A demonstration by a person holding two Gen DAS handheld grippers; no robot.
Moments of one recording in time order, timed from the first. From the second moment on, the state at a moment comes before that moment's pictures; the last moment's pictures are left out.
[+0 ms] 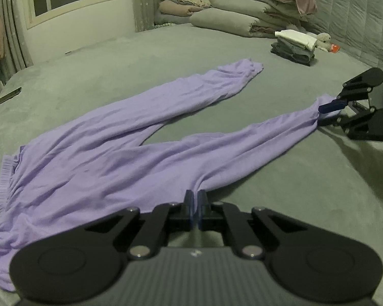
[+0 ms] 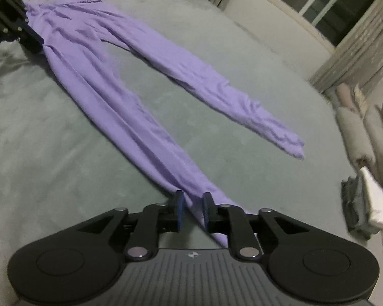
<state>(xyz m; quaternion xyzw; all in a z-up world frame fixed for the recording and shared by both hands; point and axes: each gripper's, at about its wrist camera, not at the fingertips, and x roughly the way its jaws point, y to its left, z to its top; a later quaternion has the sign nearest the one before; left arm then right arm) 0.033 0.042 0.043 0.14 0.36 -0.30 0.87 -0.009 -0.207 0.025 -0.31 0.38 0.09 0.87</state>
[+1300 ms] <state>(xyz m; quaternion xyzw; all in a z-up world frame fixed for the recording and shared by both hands) 0.029 0.071 0.057 0.08 0.36 -0.28 0.88 -0.073 -0.236 0.031 -0.30 0.41 0.15 0.85</state>
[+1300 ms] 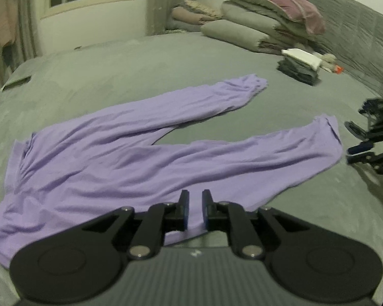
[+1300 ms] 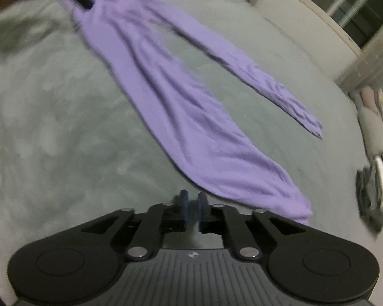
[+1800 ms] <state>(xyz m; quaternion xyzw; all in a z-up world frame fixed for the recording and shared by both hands) 0.079 0.131 0.039 -0.05 0.41 -0.09 0.91 -0.001 -0.372 0.042 0.10 0.39 -0.11 0.91</state>
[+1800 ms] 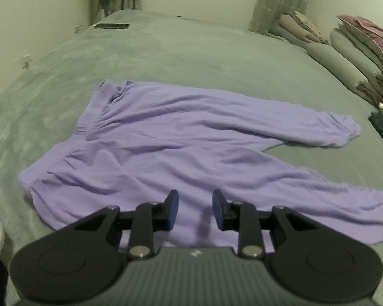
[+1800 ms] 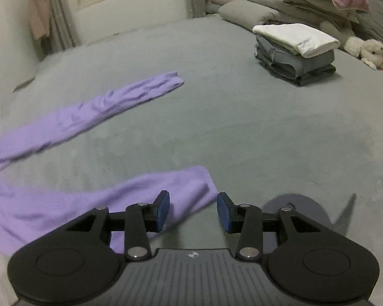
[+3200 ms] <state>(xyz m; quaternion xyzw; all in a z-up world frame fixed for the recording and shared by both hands) 0.075 0.116 0.035 -0.03 0.43 -0.13 0.89 -0.009 -0.312 0.026 -0.12 0.40 0.03 0.91</state>
